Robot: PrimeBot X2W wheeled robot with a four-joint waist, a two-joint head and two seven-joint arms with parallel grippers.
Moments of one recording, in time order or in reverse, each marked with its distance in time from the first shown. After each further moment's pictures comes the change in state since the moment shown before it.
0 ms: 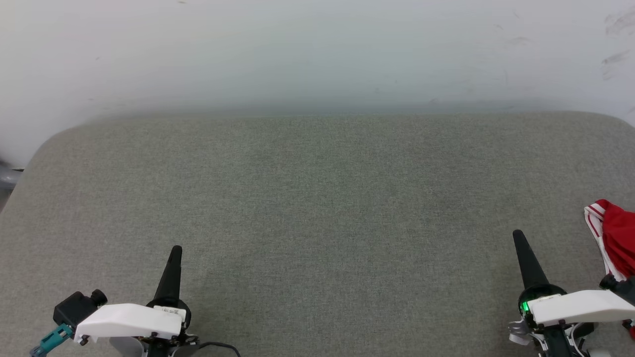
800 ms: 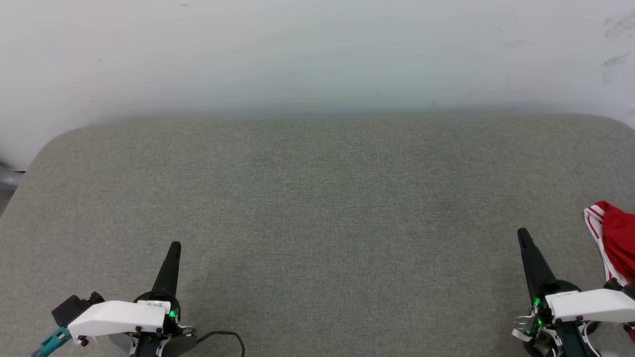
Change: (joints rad) left arm -0.026 -0.003 0.022 0.031 -0.248 -0.006 0.060; right arm -0.011 0.000 -0.029 0.008 0.228 0.000 0.060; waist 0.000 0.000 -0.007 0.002
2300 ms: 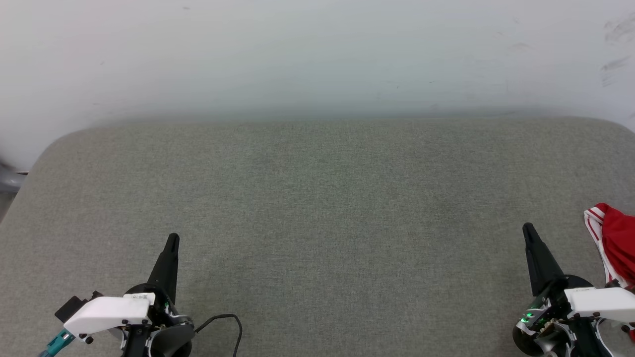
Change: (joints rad) left arm -0.035 -0.003 0.018 0.030 -0.239 -0.008 0.056; right arm -0.017 0.005 -0.035 0.009 0.217 0.000 0.067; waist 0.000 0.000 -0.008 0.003
